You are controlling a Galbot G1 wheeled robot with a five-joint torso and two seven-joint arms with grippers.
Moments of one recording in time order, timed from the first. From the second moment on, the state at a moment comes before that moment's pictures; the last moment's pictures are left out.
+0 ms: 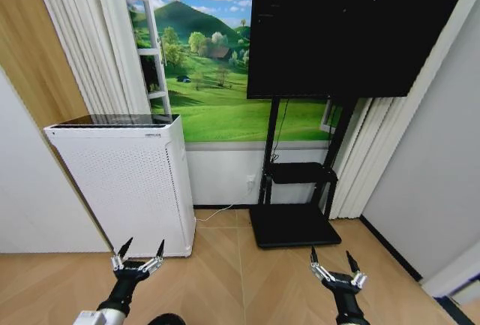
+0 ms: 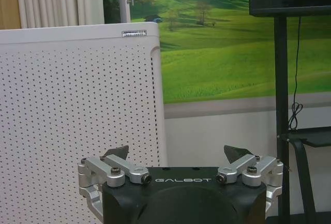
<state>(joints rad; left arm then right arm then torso) 1.90 -1.21 -0.70 -2.30 -0.31 -0.08 -0.08 -1.91 1.48 0.63 2.20 0.13 0.30 0.17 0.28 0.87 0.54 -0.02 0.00</state>
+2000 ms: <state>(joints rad) 1.91 -1.21 -0.70 -2.30 -0.31 -0.08 -0.08 -1.91 1.48 0.63 2.20 0.13 0.30 0.17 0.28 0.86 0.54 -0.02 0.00</state>
